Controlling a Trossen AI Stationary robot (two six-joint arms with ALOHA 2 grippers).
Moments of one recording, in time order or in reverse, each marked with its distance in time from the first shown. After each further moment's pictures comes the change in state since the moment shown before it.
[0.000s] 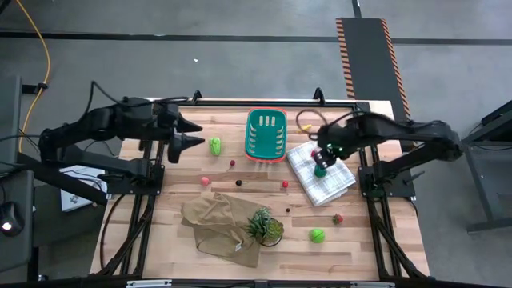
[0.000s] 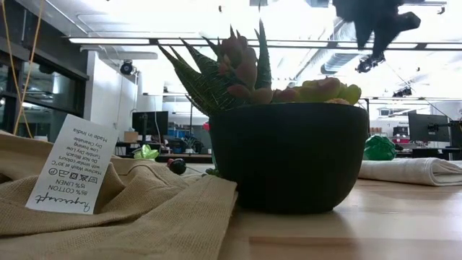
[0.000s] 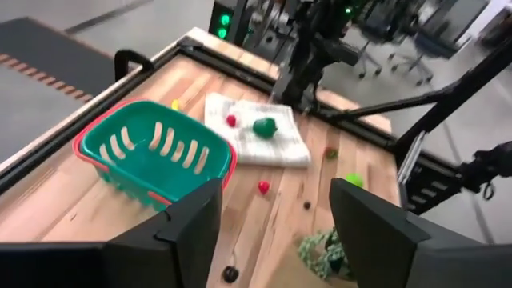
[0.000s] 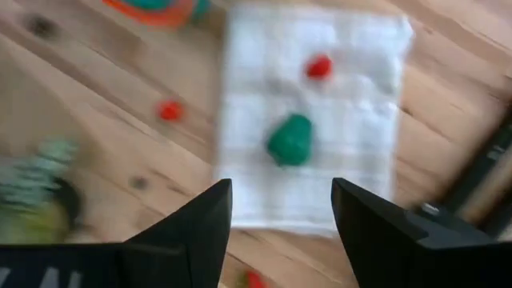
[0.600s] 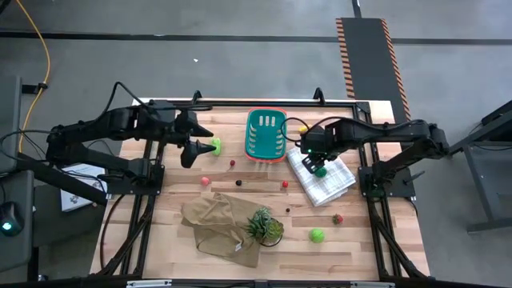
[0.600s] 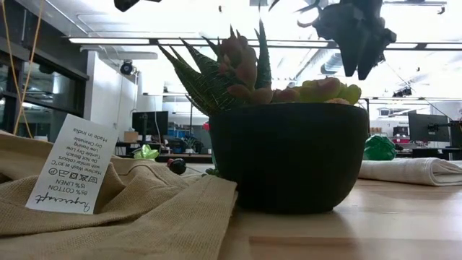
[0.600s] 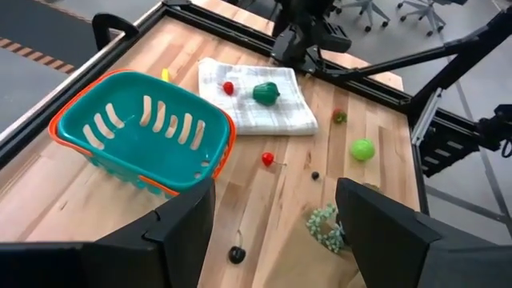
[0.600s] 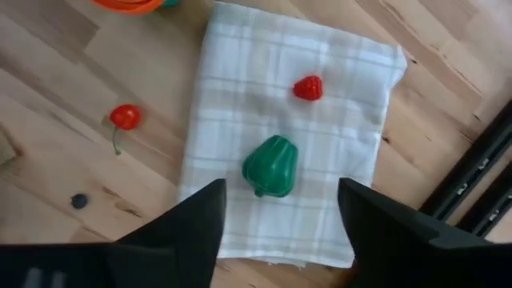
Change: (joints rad) left arm 0.000 0.115 0.000 0.000 0.053 0.059; right arm -0.001 0.157 -0.001 0.046 0.083 -0.099
